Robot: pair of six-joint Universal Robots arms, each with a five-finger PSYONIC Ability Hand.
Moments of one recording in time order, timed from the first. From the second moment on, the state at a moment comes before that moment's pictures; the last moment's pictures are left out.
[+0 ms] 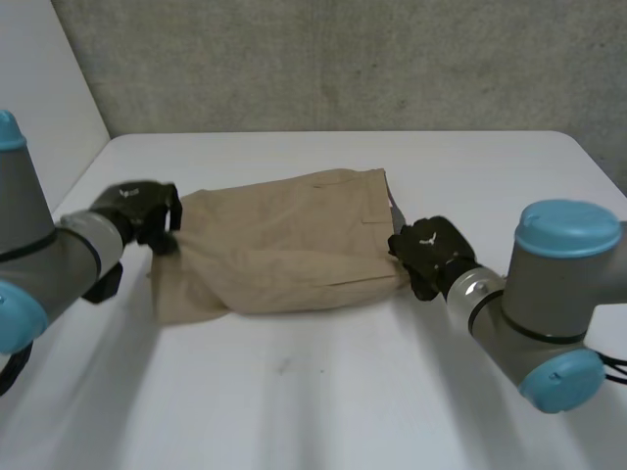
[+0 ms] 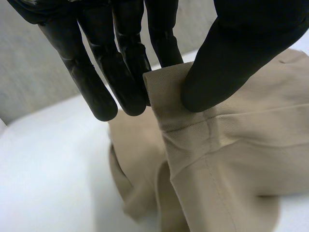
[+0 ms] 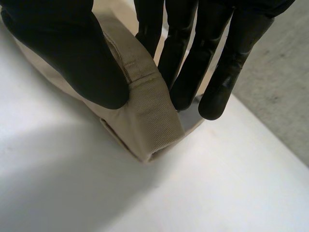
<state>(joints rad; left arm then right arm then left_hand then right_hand) 4.46 -1.93 -1.44 3.00 -1.49 3.27 2.01 -1.04 1.54 -0.19 1.40 2.66 1.12 1.19 1.19 1.19 0.97 0.95 1.17 1.17 1.19 0.96</state>
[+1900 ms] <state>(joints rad) 4.23 -2.23 -1.27 3.64 -1.61 3.79 1.95 -1.09 1.30 -0.26 1.47 2.67 0.20 0.20 0.21 0.20 0.05 0.22 0.26 0.26 0.26 0.10</state>
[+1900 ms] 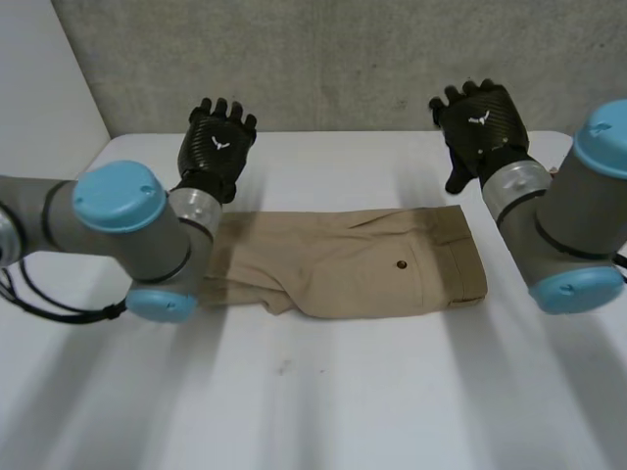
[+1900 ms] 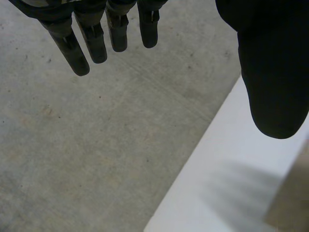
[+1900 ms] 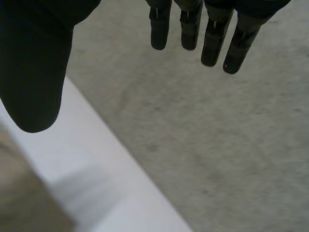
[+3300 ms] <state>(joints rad) 4.30 -1.86 -1.46 3.28 -1.60 3.57 1.81 -1.19 1.28 0.00 1.32 2.90 0.31 0.30 0.30 0.30 0.11 0.20 0.21 0.21 0.23 0.06</state>
